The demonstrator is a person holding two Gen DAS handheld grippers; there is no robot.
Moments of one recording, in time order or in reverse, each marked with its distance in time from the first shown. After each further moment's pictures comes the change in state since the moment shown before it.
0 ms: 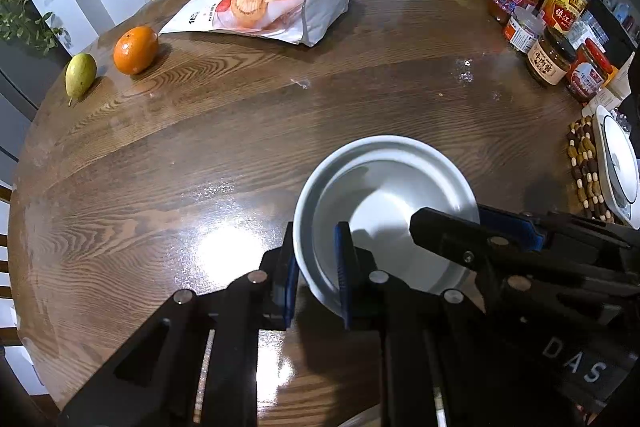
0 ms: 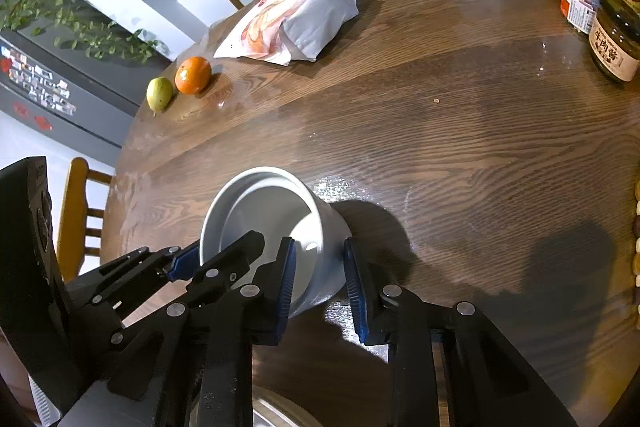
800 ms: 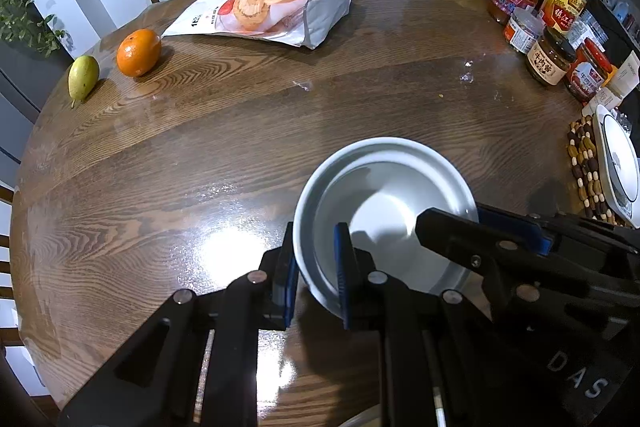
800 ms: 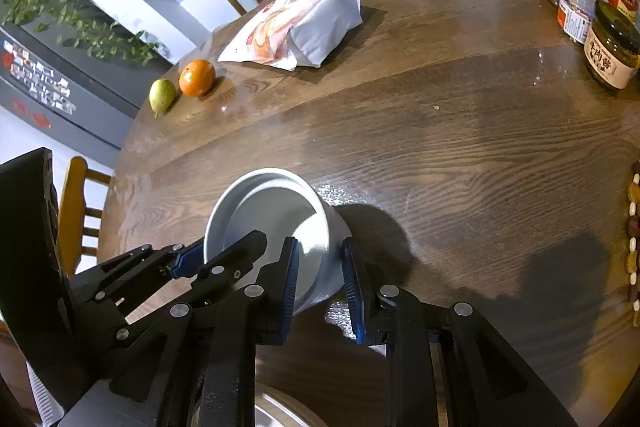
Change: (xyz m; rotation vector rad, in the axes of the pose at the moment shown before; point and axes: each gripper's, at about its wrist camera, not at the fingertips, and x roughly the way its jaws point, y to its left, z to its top) left arm -0.002 0.000 -0.001 0.001 -0.012 0.007; right arm -0.006 0.004 -0.002 -0.019 -0.031 -0.014
